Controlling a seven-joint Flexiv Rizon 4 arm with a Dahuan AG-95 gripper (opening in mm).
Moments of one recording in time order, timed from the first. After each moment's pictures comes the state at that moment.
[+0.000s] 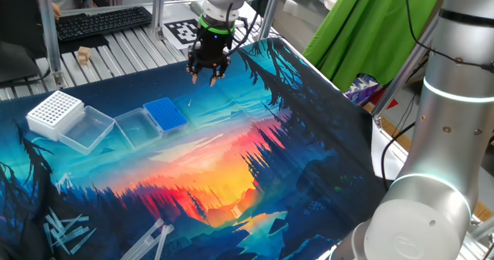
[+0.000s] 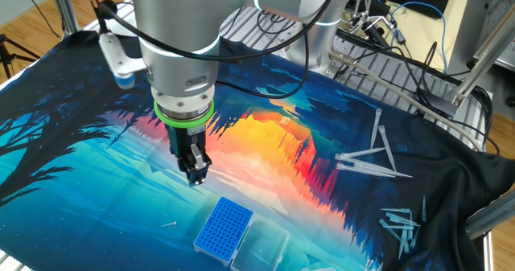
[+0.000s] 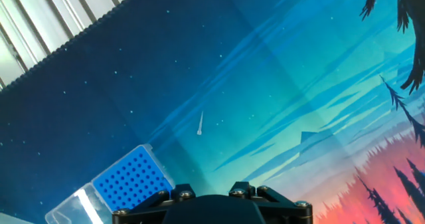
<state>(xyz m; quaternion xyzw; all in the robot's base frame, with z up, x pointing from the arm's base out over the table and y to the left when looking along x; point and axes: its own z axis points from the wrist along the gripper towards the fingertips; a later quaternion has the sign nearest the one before) 0.637 -0.004 0.138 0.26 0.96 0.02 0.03</state>
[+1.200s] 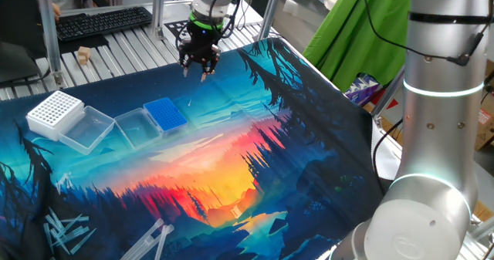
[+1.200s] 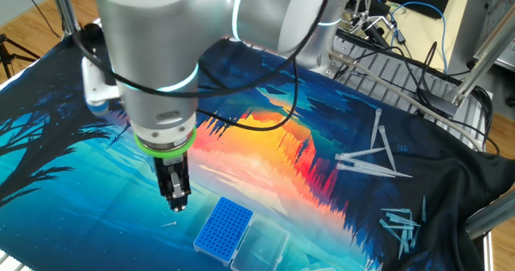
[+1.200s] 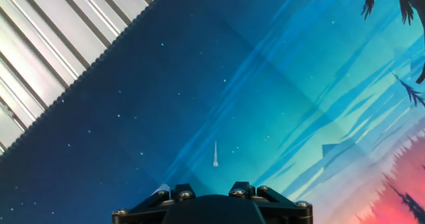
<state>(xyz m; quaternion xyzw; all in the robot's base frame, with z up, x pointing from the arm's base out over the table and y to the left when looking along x) 0.685 -0.004 0.120 0.33 0.94 0.02 0.02</state>
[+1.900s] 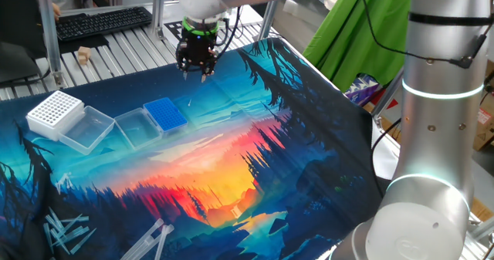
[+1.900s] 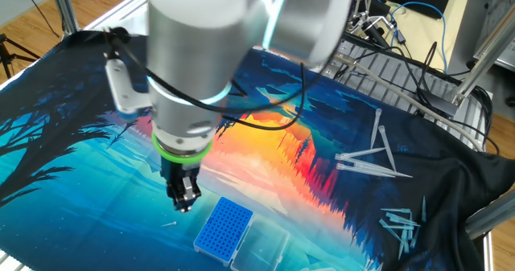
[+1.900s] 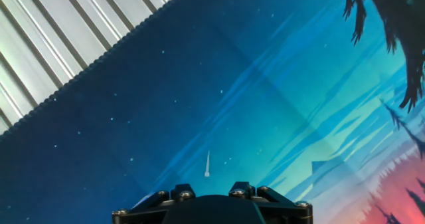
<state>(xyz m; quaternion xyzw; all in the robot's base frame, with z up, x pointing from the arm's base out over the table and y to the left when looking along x) 0.683 -0.004 0.112 0.29 0.95 -0.05 0.07</state>
